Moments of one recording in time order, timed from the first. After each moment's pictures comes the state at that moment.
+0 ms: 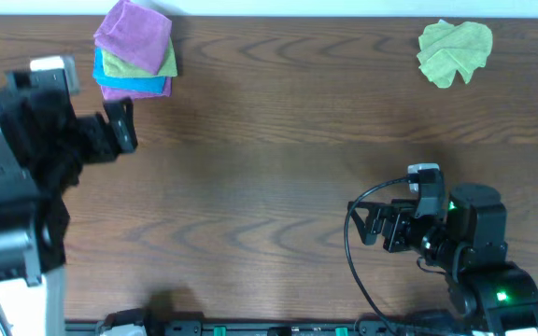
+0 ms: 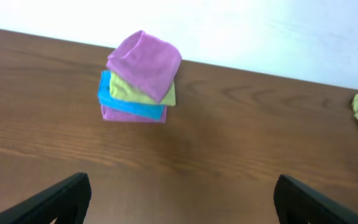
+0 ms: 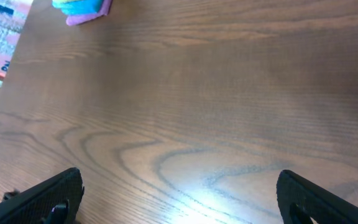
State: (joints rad) left arm 0.14 1.02 1.34 -0.87 0.21 -0.09; right arm 0.14 0.70 0.75 -0.82 -0.42 0.33
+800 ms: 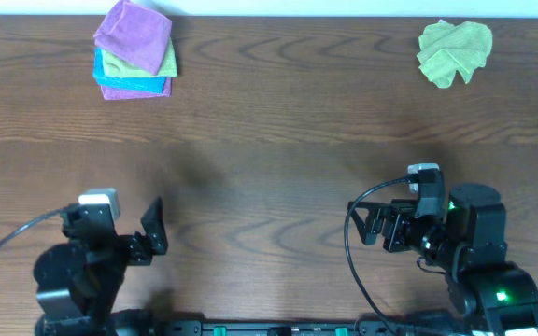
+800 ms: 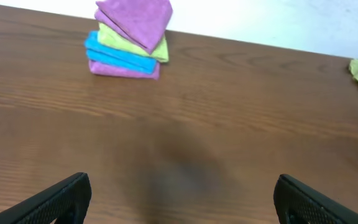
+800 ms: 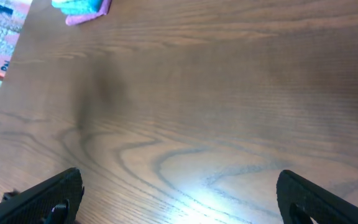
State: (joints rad) left arm 0.09 0.30 0.62 -0.75 0.20 -0.10; right arm 0.14 0.70 0.75 -0.82 -0.42 0.33
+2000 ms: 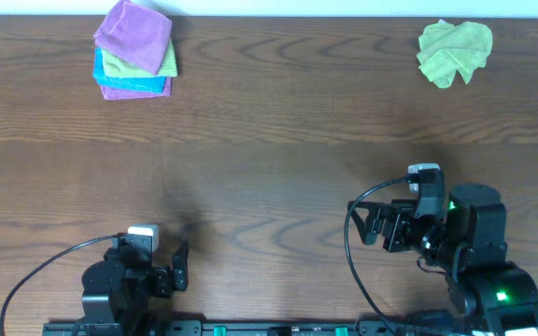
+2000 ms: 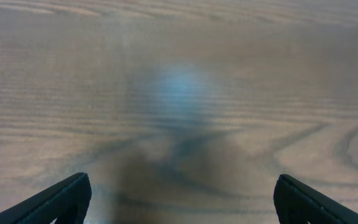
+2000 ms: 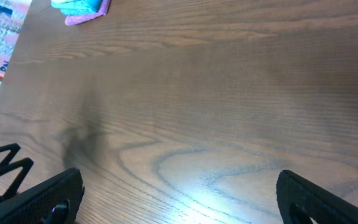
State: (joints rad) left arm -0.02 0.01 0.30 -0.95 0.20 -0.03; right arm 0.14 0.70 0.75 -0.82 -0.41 0.33
